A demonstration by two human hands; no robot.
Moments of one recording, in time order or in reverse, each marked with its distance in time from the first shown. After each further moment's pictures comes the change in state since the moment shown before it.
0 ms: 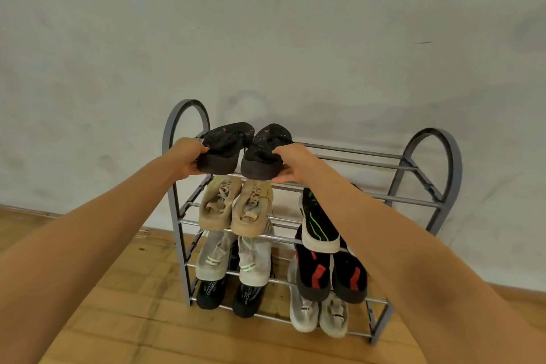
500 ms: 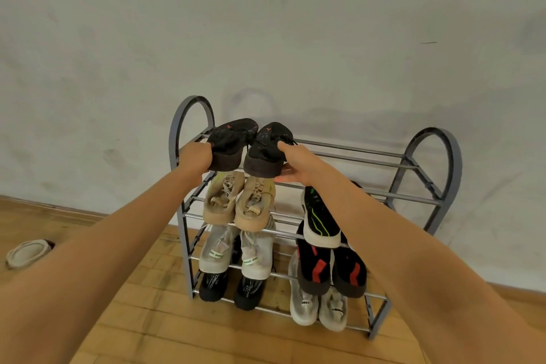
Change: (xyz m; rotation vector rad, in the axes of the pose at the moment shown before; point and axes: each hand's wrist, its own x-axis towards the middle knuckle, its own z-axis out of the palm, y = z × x) left_hand 0.001 -0.024 0.007 0.074 0.159 0.131; right_hand -0.010 0.014 0.001 0.067 -0.049 -0.058
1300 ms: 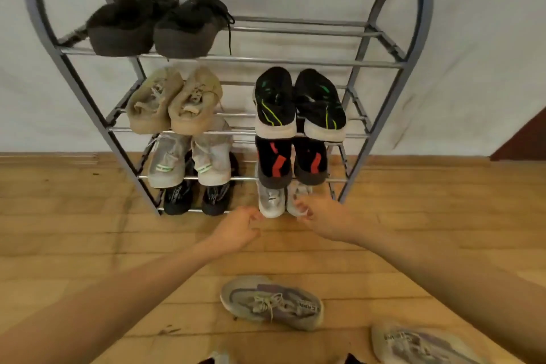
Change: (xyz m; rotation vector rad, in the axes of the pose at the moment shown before) left_hand -0.179 -0.245 0.119 0.785 -0.865 0.230; right_hand -0.103 0.288 -0.109 -1.072 -0.163 -0.050
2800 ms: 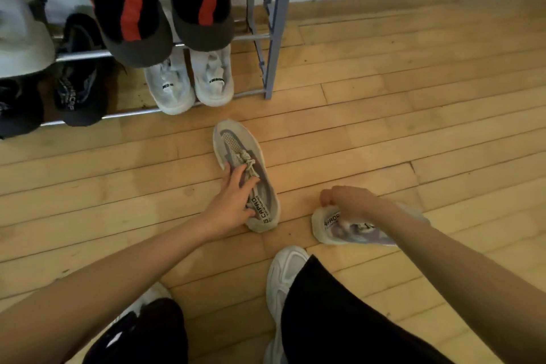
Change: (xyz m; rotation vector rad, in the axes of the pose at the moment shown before) left_hand 0.039 -0.003 0.245 0.184 -0.426 0.121; right_hand -0.103 0.228 0.164 -0.148 -0.588 0.360
